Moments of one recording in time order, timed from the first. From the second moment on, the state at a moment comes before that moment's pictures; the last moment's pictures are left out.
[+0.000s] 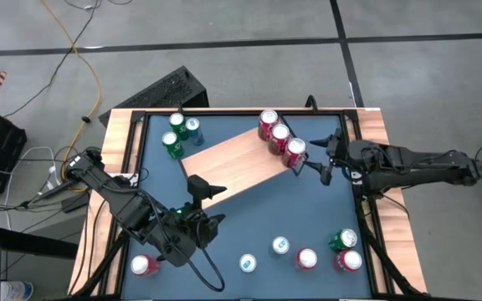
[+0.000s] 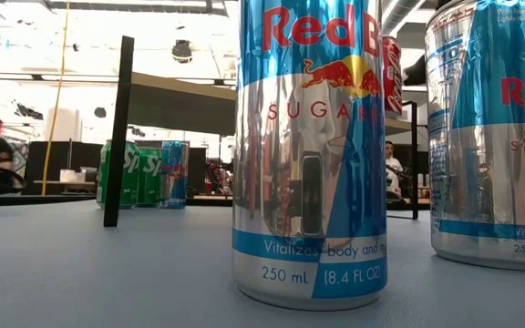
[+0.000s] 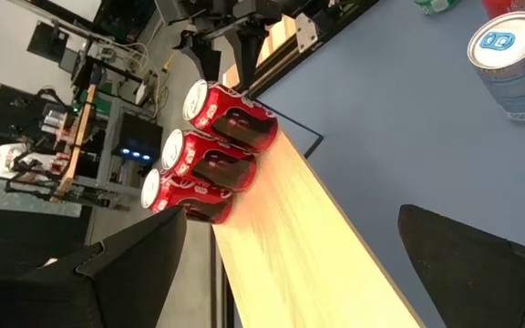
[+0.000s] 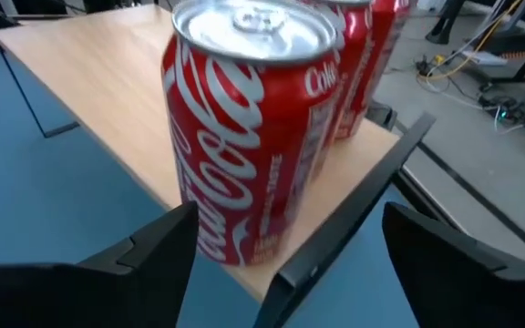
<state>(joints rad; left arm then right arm) -0.61 1.68 1.84 -0.94 -0.97 0.24 -0.05 0.57 0.58 -0.42 0.37 0.04</state>
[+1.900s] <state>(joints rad) 0.28 1.38 1.71 -1.18 -0.40 0.15 0.28 0.99 1.26 -1.10 0.27 0.25</state>
